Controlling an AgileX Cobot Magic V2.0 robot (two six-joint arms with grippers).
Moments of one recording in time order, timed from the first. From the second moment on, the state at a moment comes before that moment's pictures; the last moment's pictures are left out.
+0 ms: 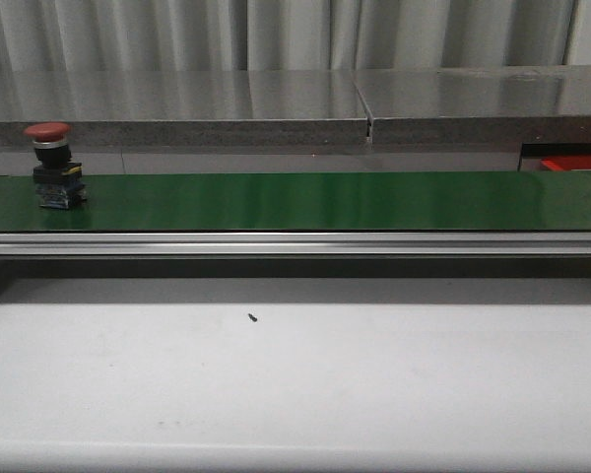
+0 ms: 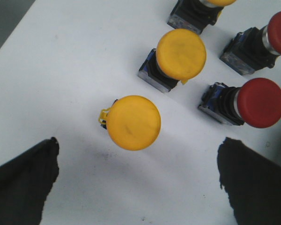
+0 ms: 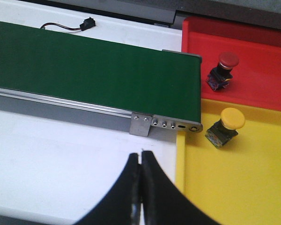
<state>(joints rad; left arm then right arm) 0.63 1.96 -1.56 -0.36 0.83 0.30 -0.24 0.57 -0.70 0.31 0.77 -0.43</state>
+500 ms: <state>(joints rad) 0.61 2.06 -1.56 -0.36 0.76 0.30 -0.24 0.57 -0.70 0.31 0.77 -0.43</state>
